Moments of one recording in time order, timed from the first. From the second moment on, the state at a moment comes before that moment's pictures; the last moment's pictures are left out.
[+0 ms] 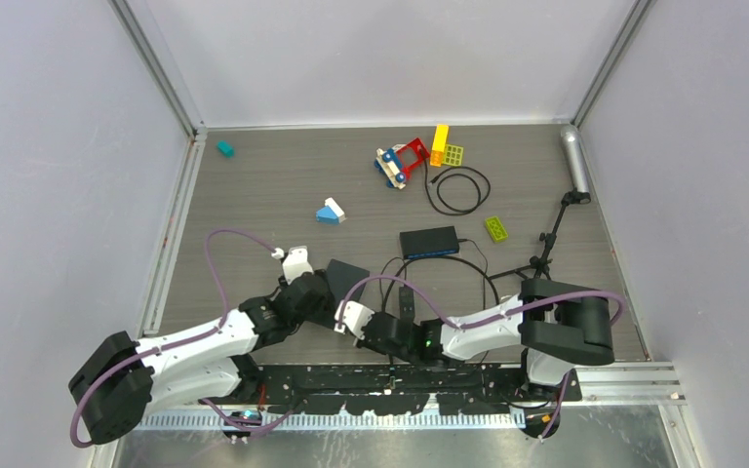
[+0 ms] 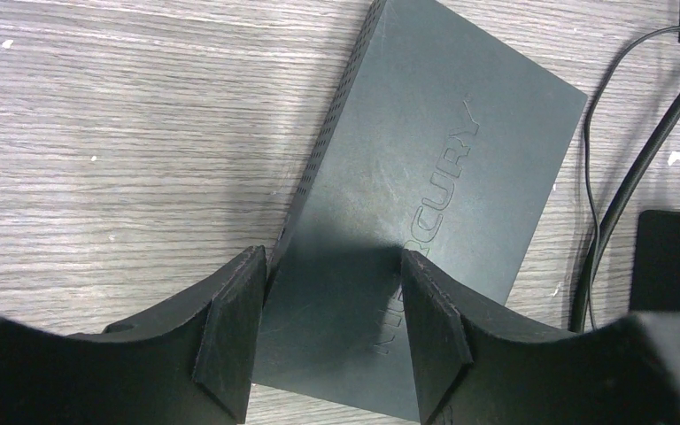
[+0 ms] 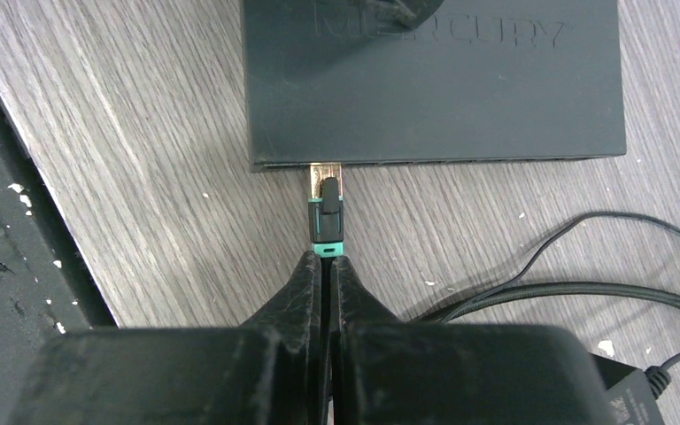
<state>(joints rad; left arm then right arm) -0.89 1.00 0.35 -0.22 -0.44 -0.86 1.38 1.62 0.63 0.34 0.36 -0.06</state>
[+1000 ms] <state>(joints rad) -0.96 0.81 0.37 -0.55 -0.31 -0.99 1.35 1.27 0.45 0.44 0.16 0.09</state>
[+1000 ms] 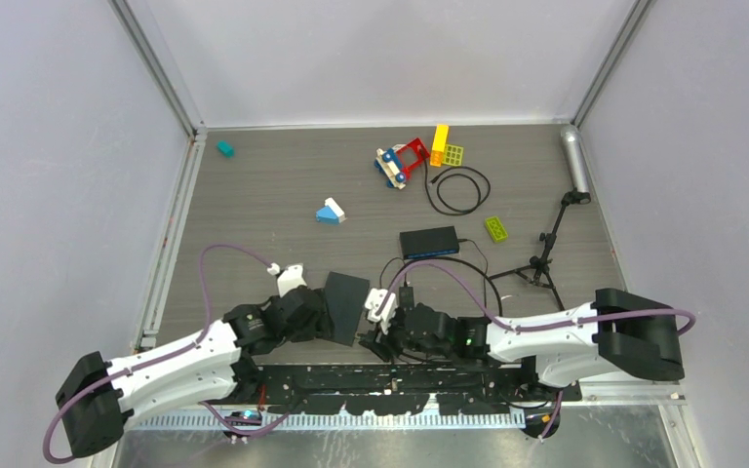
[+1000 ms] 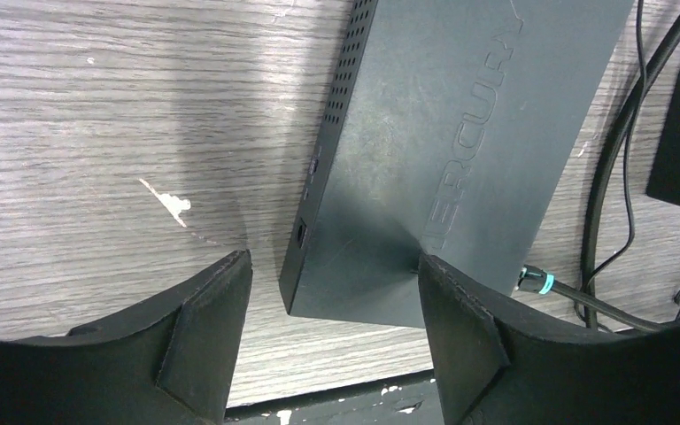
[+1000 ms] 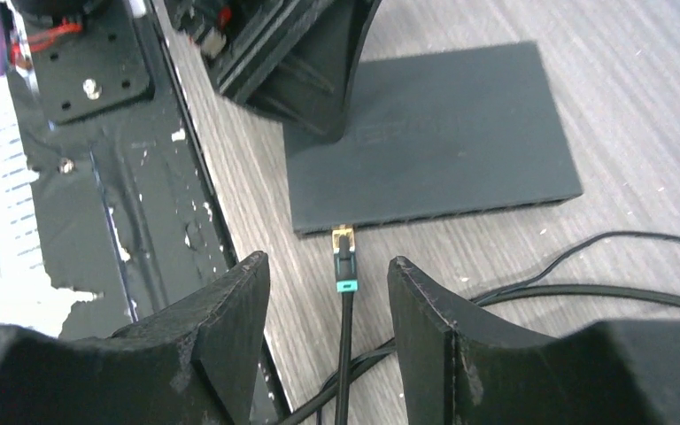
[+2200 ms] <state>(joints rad) -0.80 0.70 0.22 -0.25 -0.14 -0.87 1.32 1.58 0.33 0.82 0.09 -0.09</state>
